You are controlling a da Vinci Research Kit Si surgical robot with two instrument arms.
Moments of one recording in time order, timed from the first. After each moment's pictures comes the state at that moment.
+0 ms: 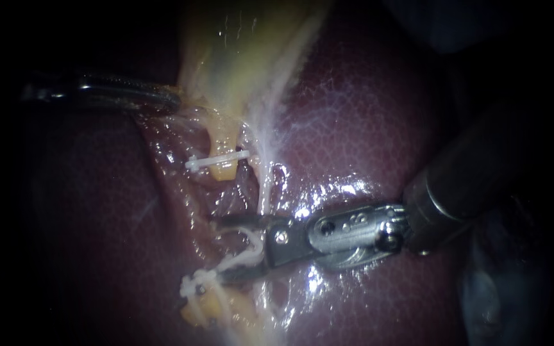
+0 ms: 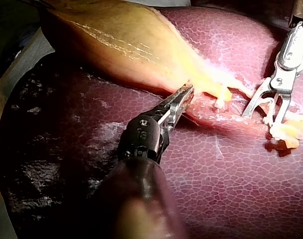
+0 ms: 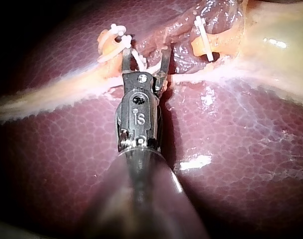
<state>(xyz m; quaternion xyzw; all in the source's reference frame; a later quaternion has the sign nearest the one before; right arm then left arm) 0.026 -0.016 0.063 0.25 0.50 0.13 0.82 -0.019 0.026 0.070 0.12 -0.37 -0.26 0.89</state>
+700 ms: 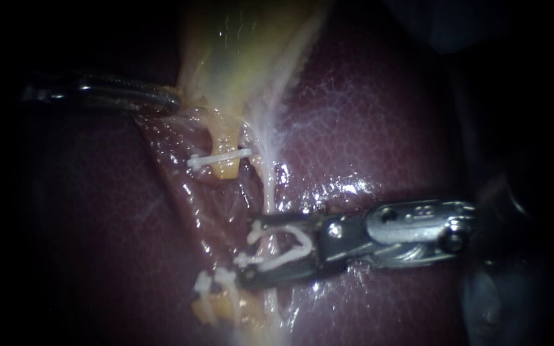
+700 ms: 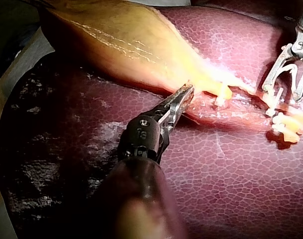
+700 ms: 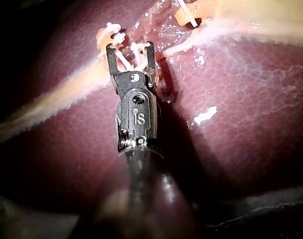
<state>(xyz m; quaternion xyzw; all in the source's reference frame) 0.018 -0.013 0.055 0.31 0.48 0.20 0.79 -0.019 0.026 0.070 0.12 -0.37 -0.26 0.89</state>
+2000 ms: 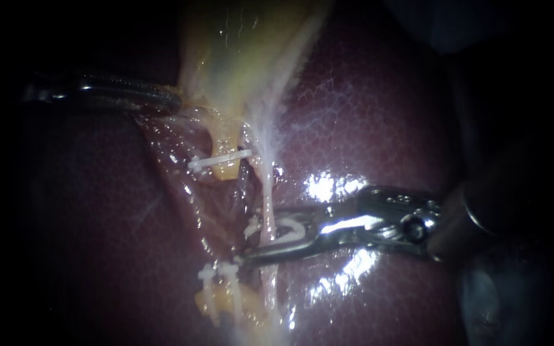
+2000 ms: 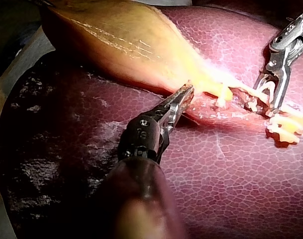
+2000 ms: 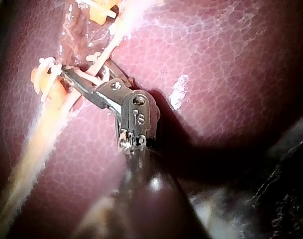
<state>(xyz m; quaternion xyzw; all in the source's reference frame) 0.020 -0.013 0.066 0.45 0.48 0.34 0.67 -0.019 0.026 0.070 0.12 -0.36 -0.26 0.88</state>
